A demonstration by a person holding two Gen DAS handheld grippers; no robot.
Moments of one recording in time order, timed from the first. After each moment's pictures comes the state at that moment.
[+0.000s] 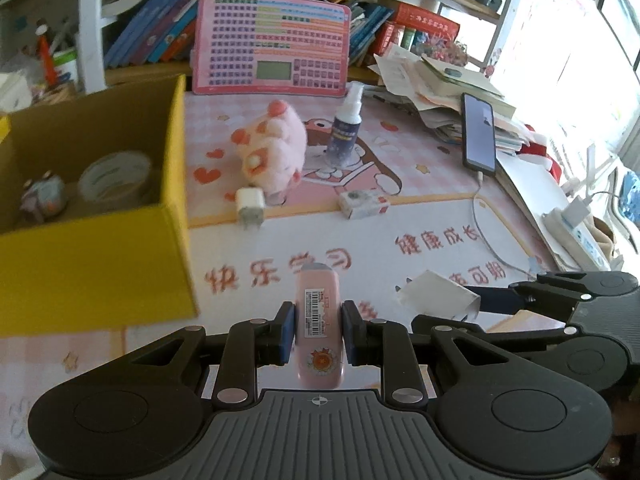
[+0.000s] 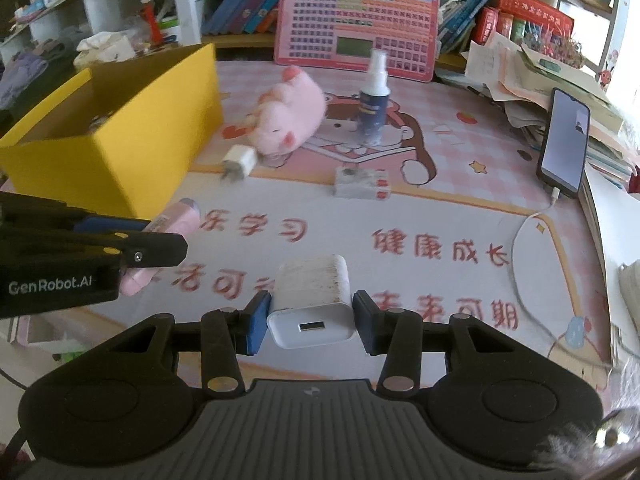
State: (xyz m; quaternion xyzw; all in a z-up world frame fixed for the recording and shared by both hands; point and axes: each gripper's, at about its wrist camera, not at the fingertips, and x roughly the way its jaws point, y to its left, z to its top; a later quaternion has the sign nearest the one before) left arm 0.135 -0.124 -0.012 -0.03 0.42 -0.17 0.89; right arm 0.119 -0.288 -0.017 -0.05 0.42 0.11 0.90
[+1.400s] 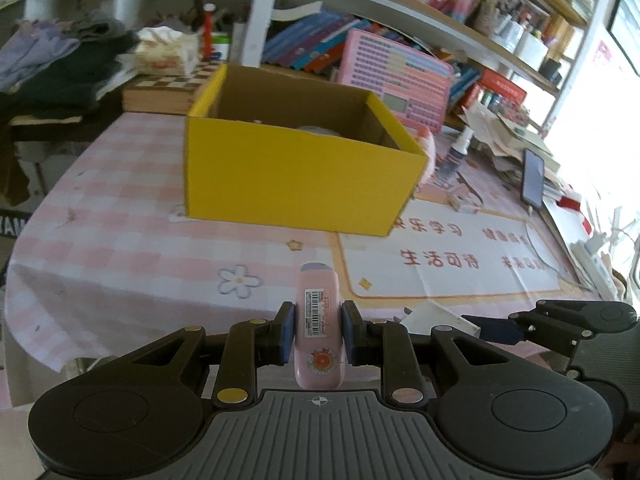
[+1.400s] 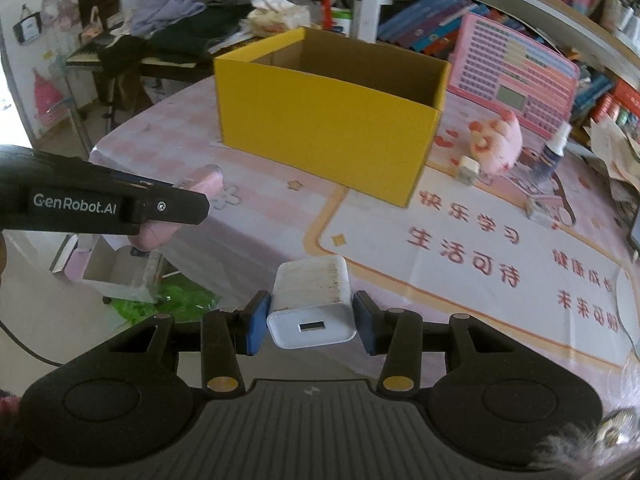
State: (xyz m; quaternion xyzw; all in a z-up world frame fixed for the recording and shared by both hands) left arm 0.006 0.063 -0.002 -0.11 0.38 -0.09 0.91; right arm 0.000 -0.109 -0.011 -0.13 0.40 0.23 0.88
